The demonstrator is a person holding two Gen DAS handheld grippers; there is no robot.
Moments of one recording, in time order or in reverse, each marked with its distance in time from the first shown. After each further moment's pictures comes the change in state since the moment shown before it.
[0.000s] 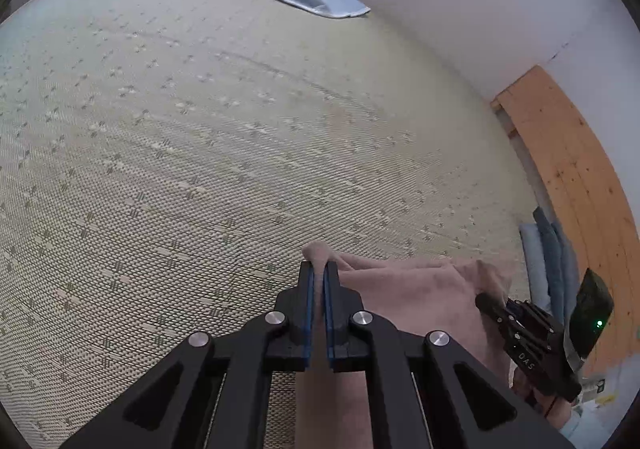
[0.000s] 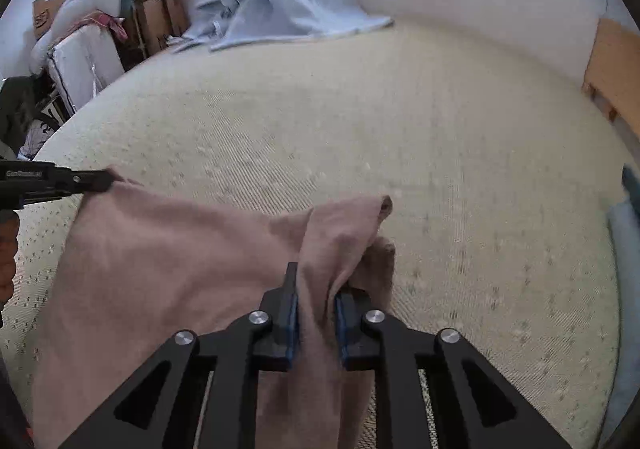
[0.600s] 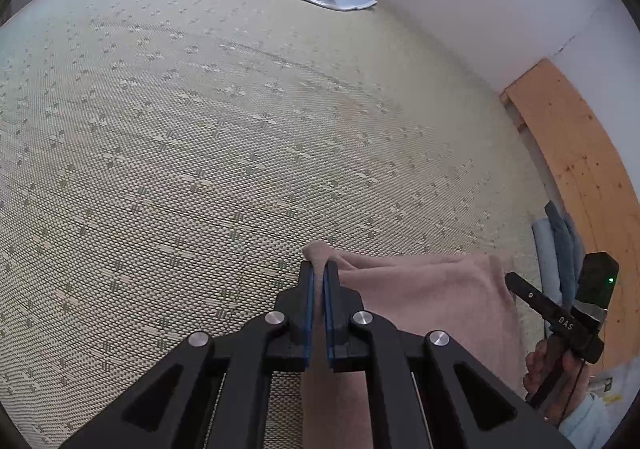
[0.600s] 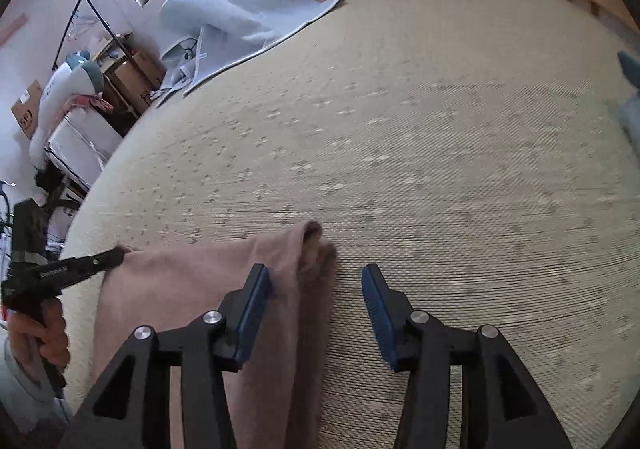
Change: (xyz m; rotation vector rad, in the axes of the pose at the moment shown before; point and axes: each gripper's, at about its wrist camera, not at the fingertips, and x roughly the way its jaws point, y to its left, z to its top) left arm 0.025 -0.005 0.003 0.011 0.016 0.032; right arm 0.005 -0.068 0.004 0.284 0.005 0.183
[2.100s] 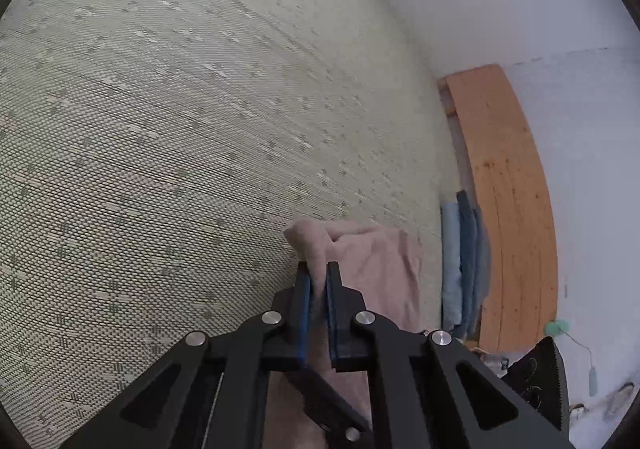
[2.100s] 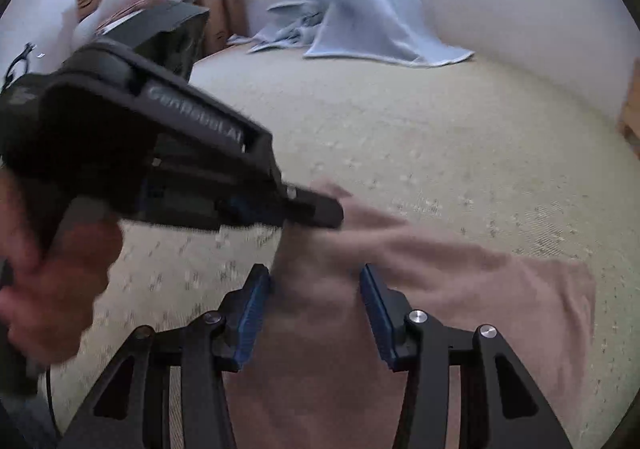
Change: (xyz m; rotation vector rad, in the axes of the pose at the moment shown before) left arm 0.005 0.000 -0.008 -0.131 0.236 -0.388; right arm 0.037 0.264 -0.067 -0.389 -0.085 -0.150
